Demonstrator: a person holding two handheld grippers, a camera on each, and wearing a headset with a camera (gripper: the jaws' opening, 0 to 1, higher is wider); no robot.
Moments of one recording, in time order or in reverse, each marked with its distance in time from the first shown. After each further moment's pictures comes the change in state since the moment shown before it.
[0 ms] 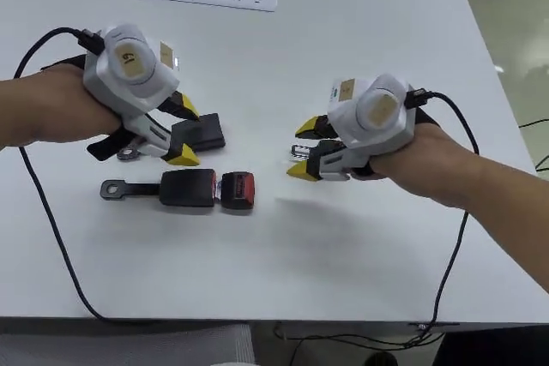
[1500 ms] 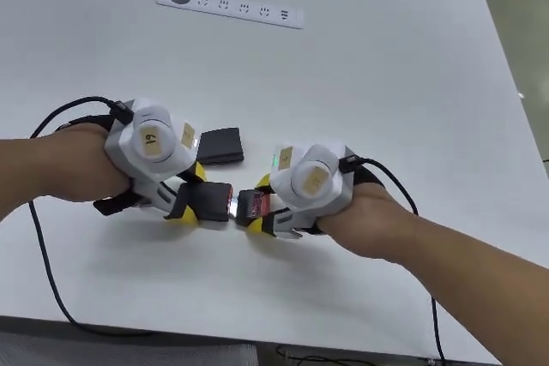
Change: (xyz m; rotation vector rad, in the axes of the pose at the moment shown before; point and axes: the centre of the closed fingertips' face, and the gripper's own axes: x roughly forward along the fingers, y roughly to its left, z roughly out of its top) left arm 0.018 -0.066 -0.044 0.075 0.091 -0.131; right arm 0.080 0.072 0.035 -0.091 0.020 0.140
